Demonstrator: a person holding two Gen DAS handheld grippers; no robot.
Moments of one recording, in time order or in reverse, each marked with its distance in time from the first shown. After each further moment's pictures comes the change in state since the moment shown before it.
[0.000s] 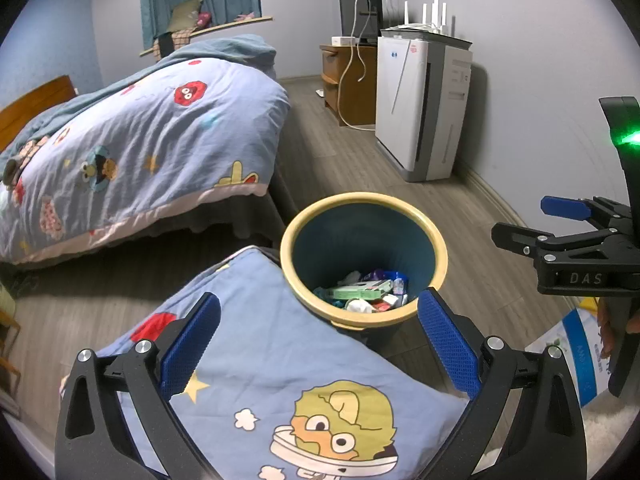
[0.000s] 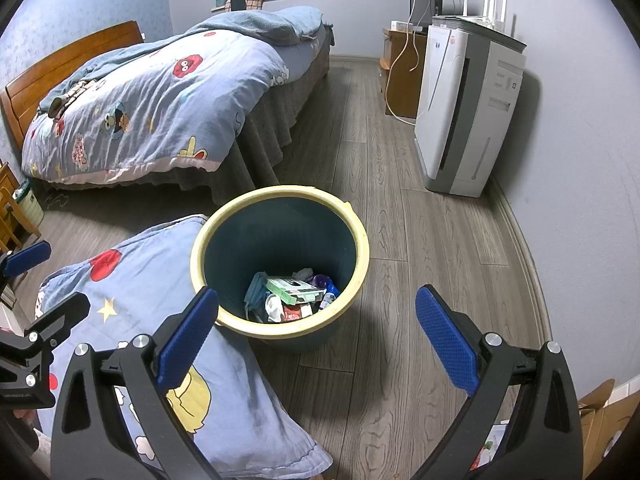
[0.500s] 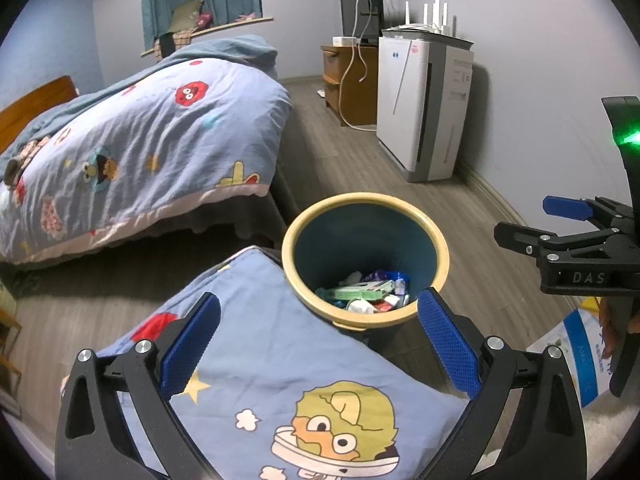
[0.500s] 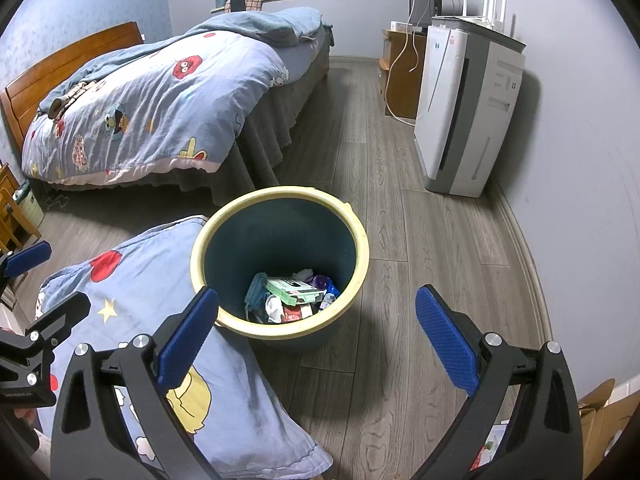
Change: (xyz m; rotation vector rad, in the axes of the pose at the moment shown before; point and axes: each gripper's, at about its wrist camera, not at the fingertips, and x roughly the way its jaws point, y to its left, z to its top) left arm 0.000 0.001 0.000 0.001 0.001 0.000; right arm 0.000 0.000 0.001 0.002 -0.002 0.001
